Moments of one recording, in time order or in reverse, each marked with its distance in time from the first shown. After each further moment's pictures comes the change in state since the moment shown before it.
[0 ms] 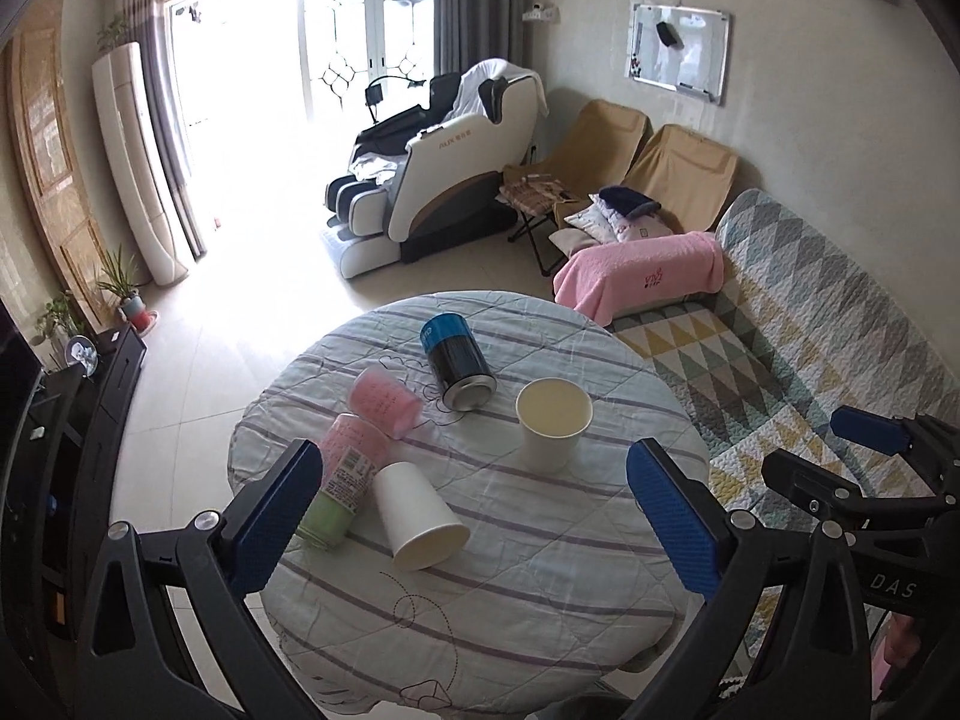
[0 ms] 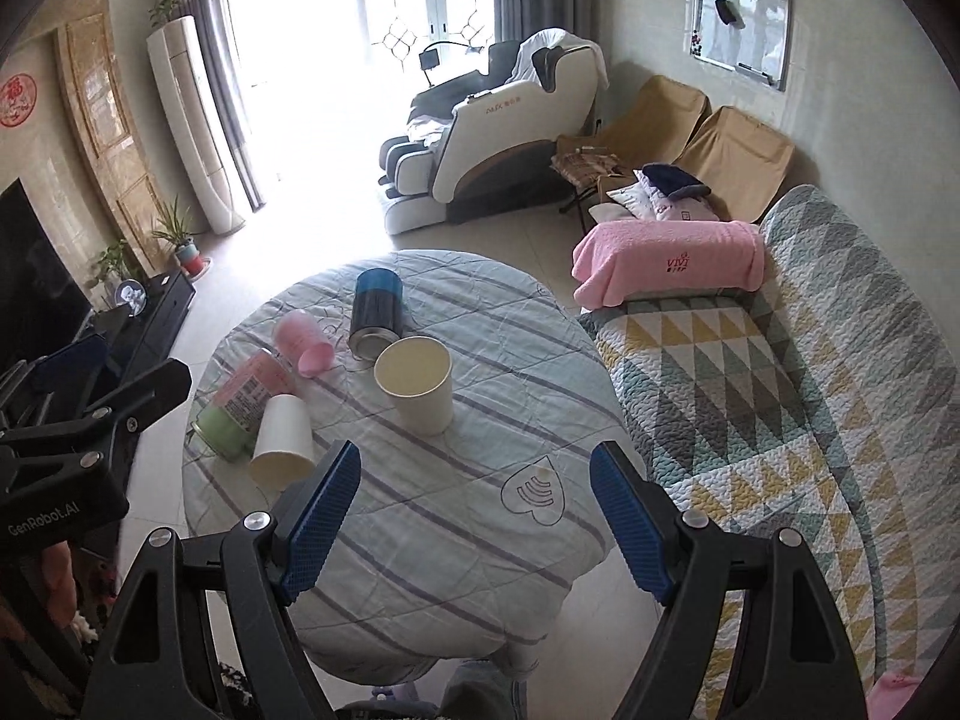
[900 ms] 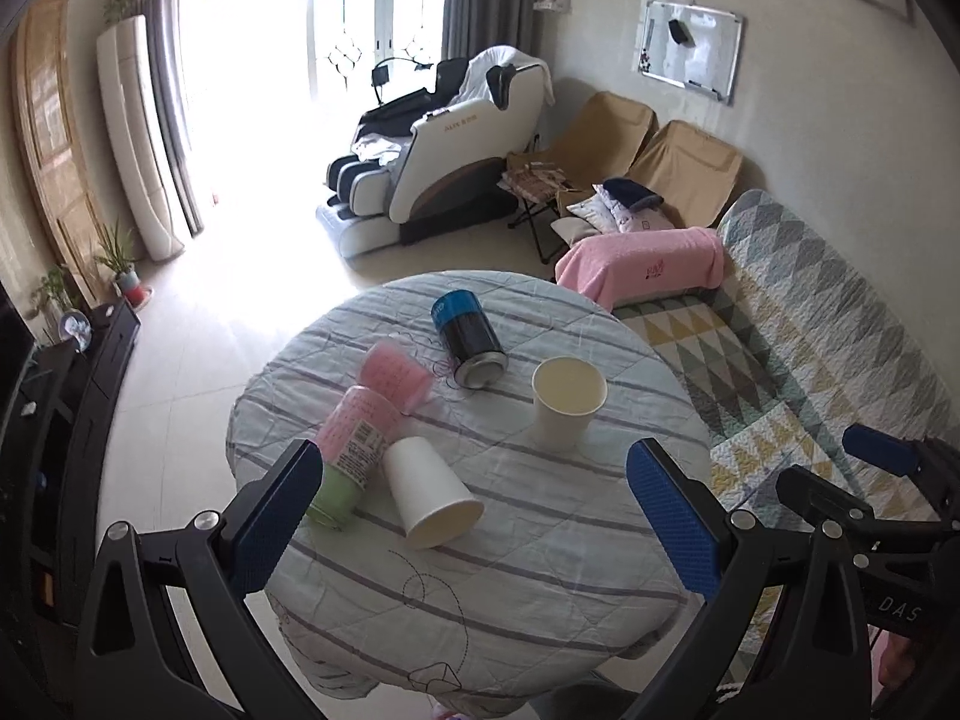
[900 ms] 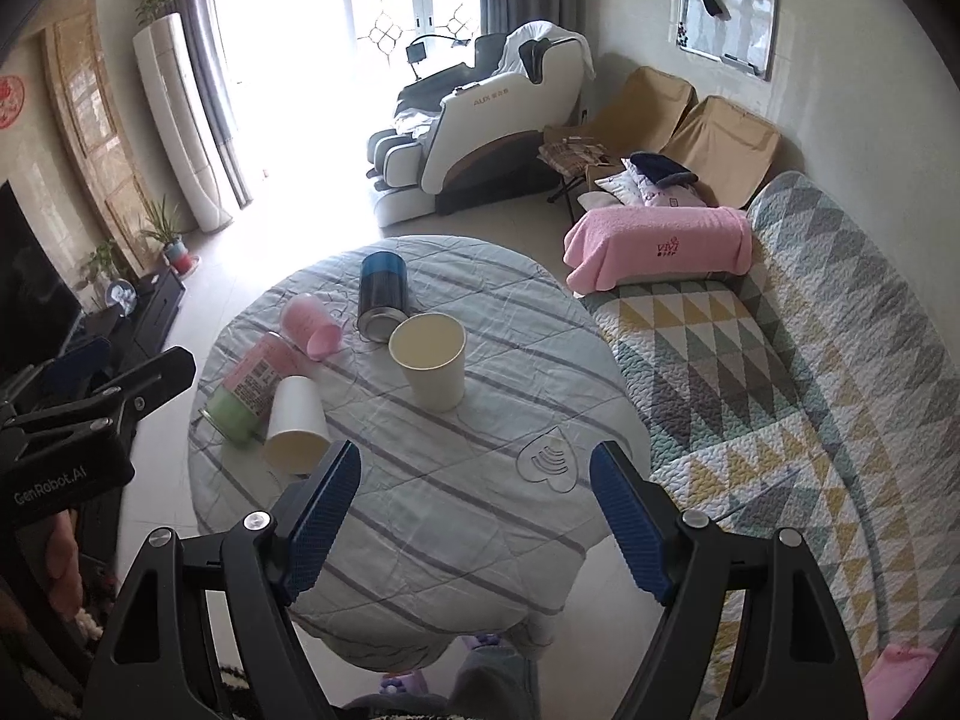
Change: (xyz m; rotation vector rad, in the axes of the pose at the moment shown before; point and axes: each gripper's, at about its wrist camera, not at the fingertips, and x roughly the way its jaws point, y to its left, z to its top) left arm 0.001 0.018 -0.008 -0.036 0.034 -0.018; right arm -0.008 0.024 -0.014 0.018 0.019 -0.037
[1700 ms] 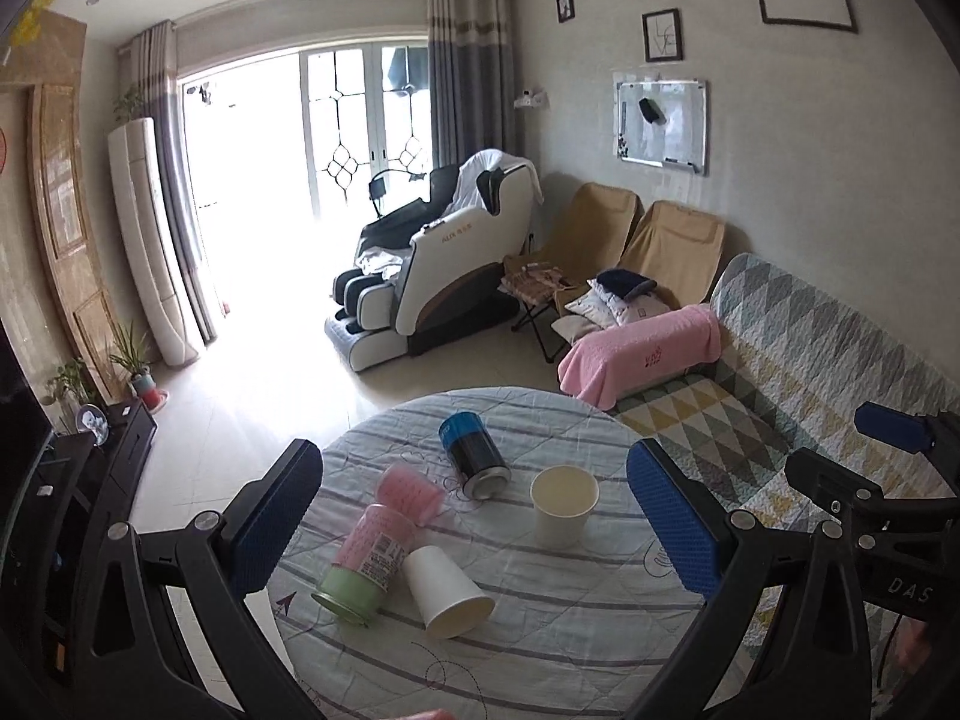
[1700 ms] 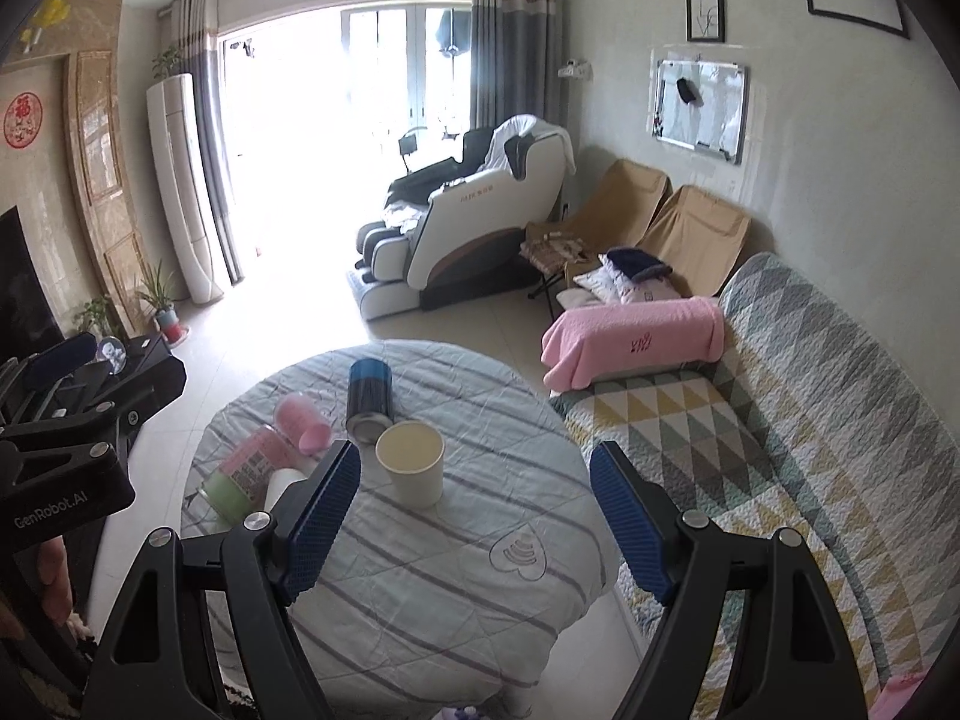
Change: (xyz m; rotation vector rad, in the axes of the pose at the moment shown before) left arm -0.051 -0.014 0.022 0.080 -0.276 0.032; right arm -0.043 0.000 0.016 -0.013 -0.252 -0.054
